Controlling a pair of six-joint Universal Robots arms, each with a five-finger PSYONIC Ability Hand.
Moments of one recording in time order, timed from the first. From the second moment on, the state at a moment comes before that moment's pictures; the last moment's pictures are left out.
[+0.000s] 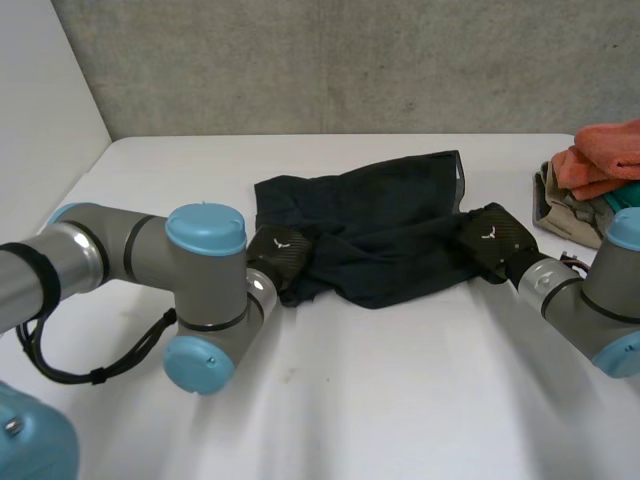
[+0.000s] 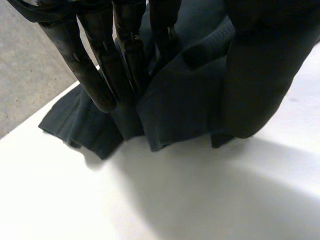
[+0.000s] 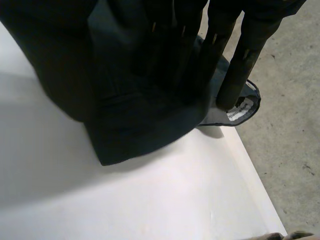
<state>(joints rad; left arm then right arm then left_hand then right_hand) 4.09 -2.40 -1.14 3.21 -1.62 3.47 1.69 -0.82 1.44 -0.38 1.06 2.28 0.71 0.71 0.71 0.71 0.53 0.83 0.86 0.85 0.84 0.66</state>
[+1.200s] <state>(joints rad) 4.34 -2.07 -1.00 3.39 -1.47 3.60 1.90 -1.06 1.04 0.04 1.44 2.53 1.14 1.20 1.19 1.20 1.00 1.12 1.17 1.19 1.20 1.01</state>
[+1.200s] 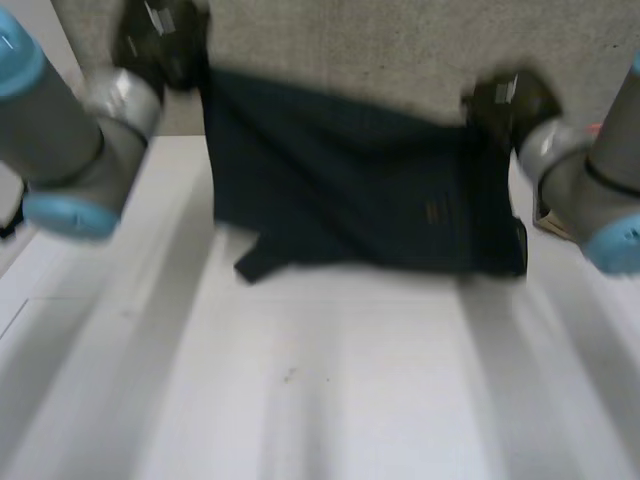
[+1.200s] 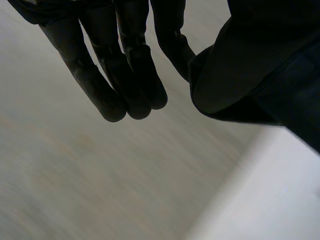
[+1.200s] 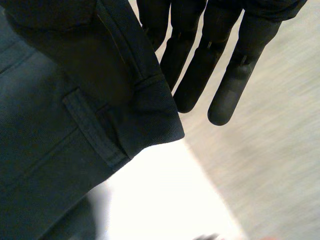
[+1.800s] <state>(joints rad) 4.42 -2.01 -1.42 3.46 -1.44 3.39 1.97 -0.89 1.14 -0.34 1.29 2.58 1.14 1.20 1.19 1.20 1.01 1.12 1.17 1.19 1.20 1.01</state>
